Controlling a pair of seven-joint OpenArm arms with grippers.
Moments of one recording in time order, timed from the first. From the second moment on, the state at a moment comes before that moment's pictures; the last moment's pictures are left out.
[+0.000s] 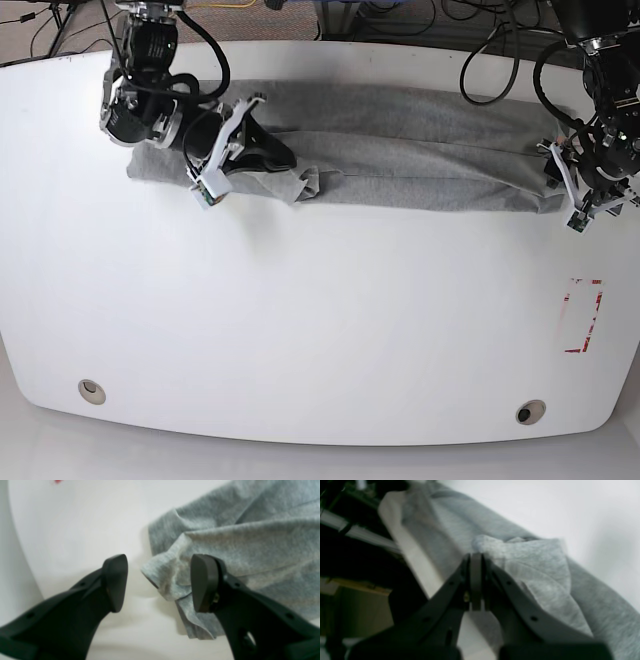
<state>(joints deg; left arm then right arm) 7.3 -23.5 -24.1 101.0 -11.7 -42.1 63.2 -15.4 10.0 11.1 110.4 61.0 39.9 -70.2</state>
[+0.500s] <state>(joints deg) 7.3 -23.5 -23.8 100.8 -11.6 -42.1 63.2 -19.2 17.8 1.6 110.2 65.1 39.7 -70.4</state>
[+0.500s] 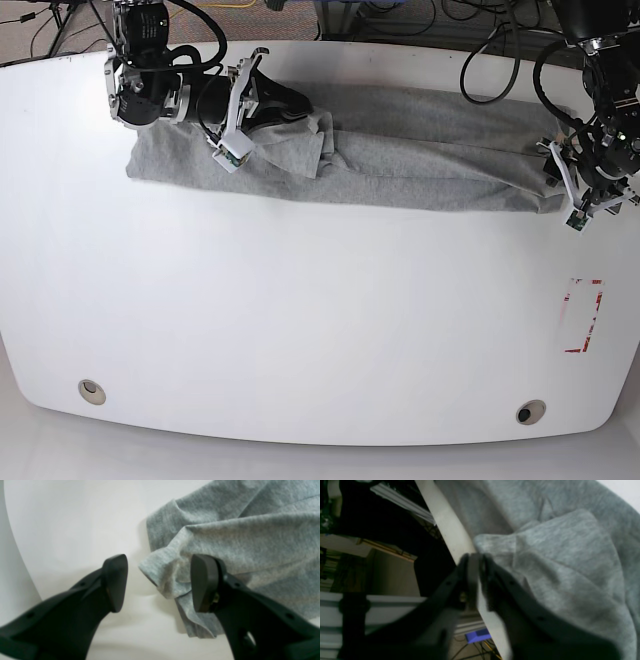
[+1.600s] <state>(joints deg) 11.5 -18.4 -24.5 92.6 -11.9 -42.1 55.6 -20.9 11.4 10.5 107.6 22.3 40.1 -60.5</state>
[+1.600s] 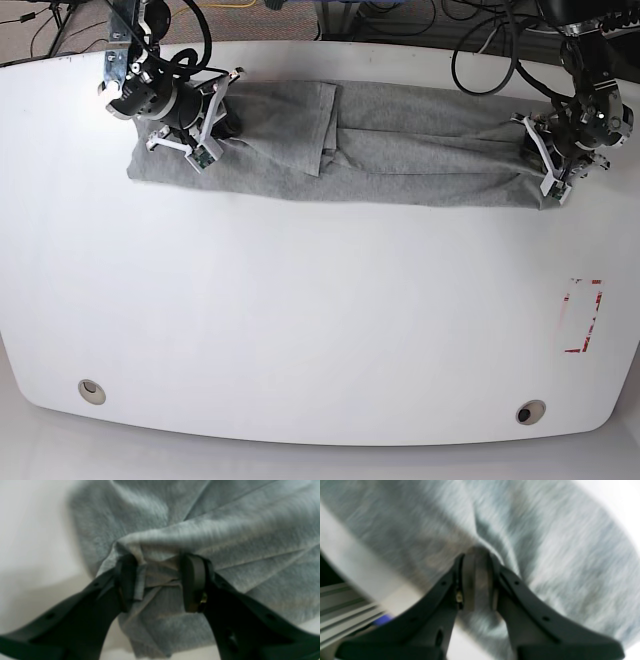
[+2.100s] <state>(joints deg) 7.5 -18.5 -23.8 90.2 -11.5 -42.0 56.0 -10.3 14.6 10.5 83.5 19.0 42.2 -38.6</state>
